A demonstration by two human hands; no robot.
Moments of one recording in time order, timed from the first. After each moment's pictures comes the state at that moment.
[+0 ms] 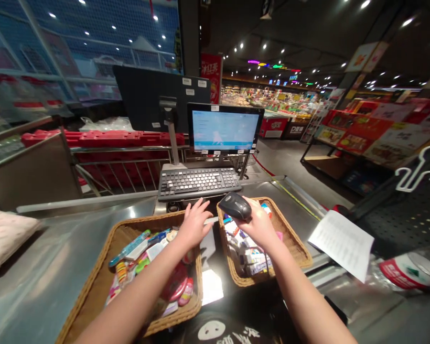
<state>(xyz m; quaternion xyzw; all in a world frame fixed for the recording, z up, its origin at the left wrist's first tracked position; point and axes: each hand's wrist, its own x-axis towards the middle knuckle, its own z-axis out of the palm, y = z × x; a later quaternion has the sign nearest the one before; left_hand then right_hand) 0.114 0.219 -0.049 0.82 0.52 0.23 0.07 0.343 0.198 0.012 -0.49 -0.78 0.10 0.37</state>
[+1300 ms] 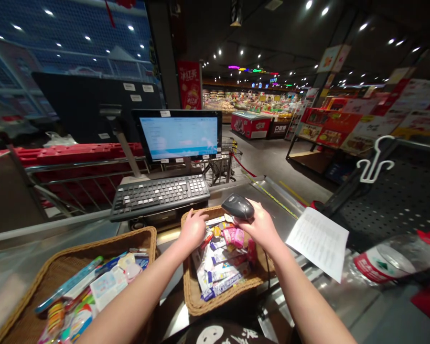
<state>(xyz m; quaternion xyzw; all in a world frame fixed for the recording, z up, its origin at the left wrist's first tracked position) 0.244 0.287 -0.087 0.88 0.47 0.11 0.03 0.485 0.223 -0.001 -0.56 -0.72 0.10 0.39</state>
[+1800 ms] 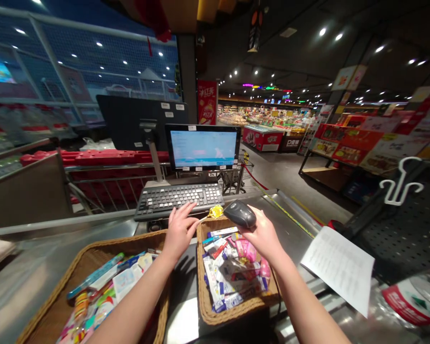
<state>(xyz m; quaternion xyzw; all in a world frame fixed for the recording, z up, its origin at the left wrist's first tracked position) 0.169 0.246 -0.023 0.77 0.51 0.37 -0.06 0.439 0.224 0.017 -0.52 -0.75 0.09 0.39</state>
